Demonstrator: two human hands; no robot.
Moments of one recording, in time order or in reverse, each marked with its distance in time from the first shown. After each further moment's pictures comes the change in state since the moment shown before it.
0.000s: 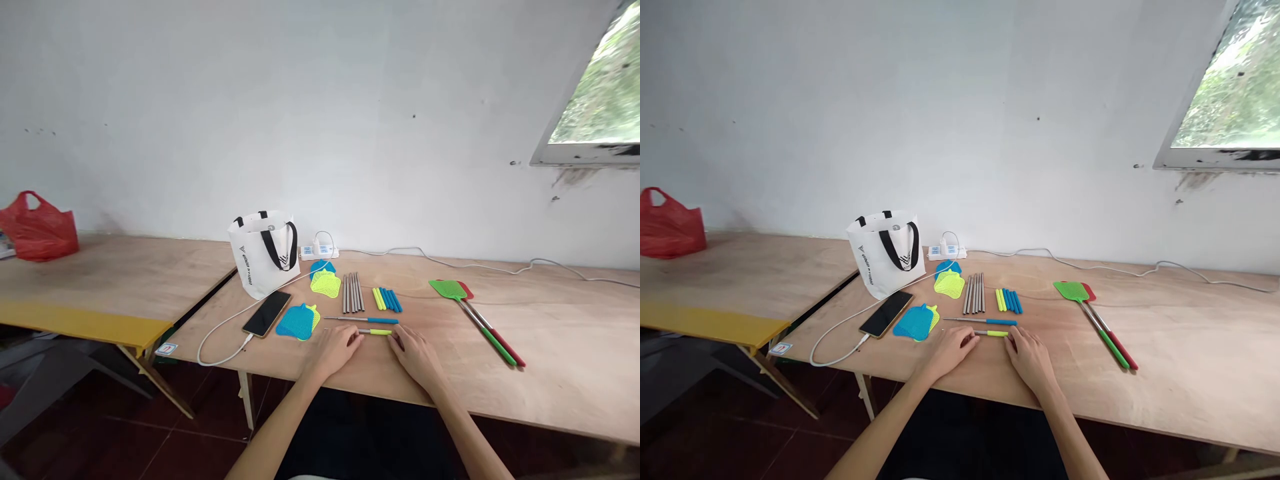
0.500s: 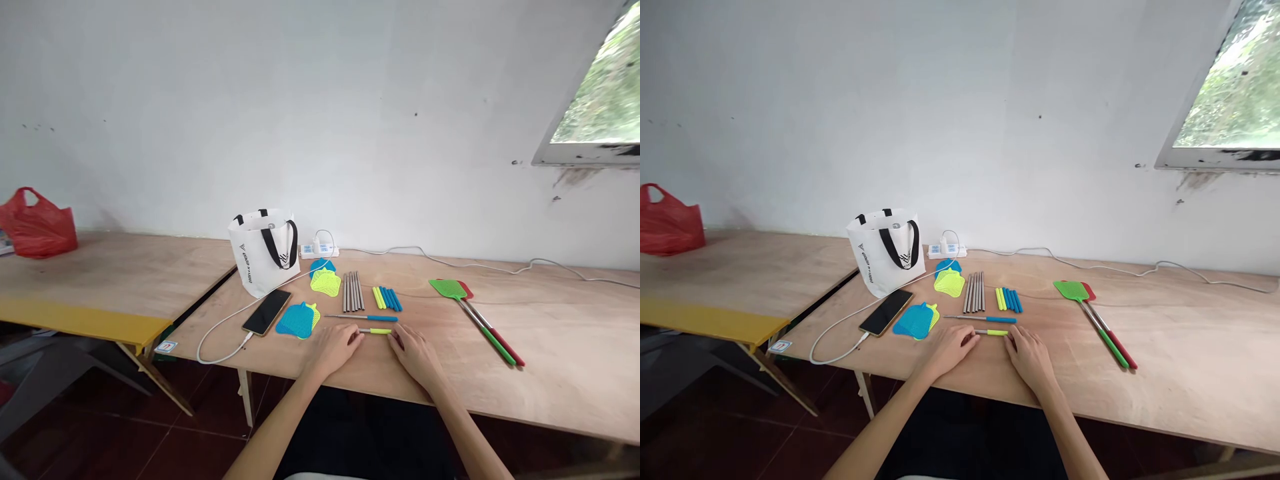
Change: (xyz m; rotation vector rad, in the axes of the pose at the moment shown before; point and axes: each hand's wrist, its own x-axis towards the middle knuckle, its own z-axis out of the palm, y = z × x) left_hand 0.000 0.001 0.000 0.009 0.001 0.017; right_hand 0.000 0.004 0.003 -0.042 0.001 -0.014
